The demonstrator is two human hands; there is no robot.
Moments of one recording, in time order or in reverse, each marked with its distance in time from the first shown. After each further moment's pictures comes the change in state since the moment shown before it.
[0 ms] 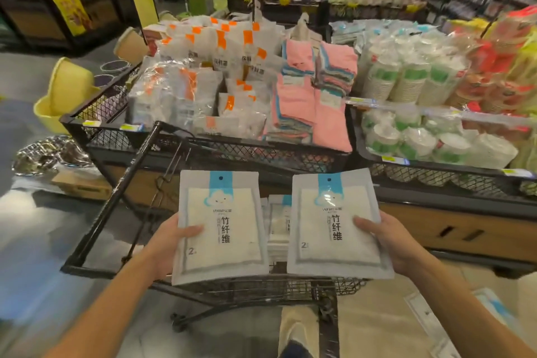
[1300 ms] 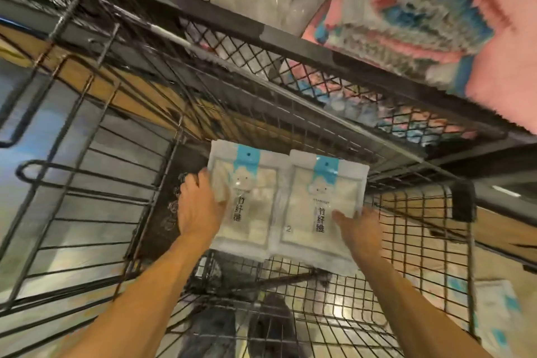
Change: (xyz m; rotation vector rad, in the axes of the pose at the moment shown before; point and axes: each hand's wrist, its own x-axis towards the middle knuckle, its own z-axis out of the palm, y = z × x) left_hand 0.368 -0.185 -0.017 1.271 0.548 -0.053; right_hand 0.381 0.212 0.049 -0.856 0.492 0.355
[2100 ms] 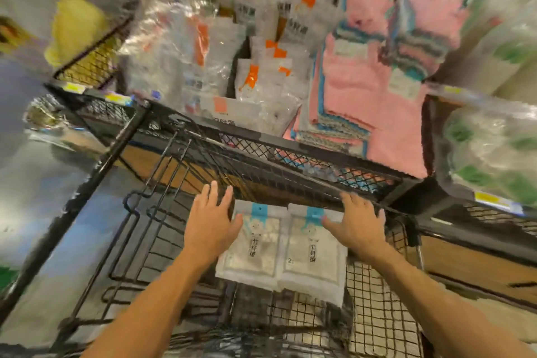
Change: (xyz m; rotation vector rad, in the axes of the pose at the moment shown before) left_hand -0.090 0.055 -0.198 0.357 0.083 0.326; right_hand -0.111 -0.099 -0.154 -0.597 0.035 -0.650
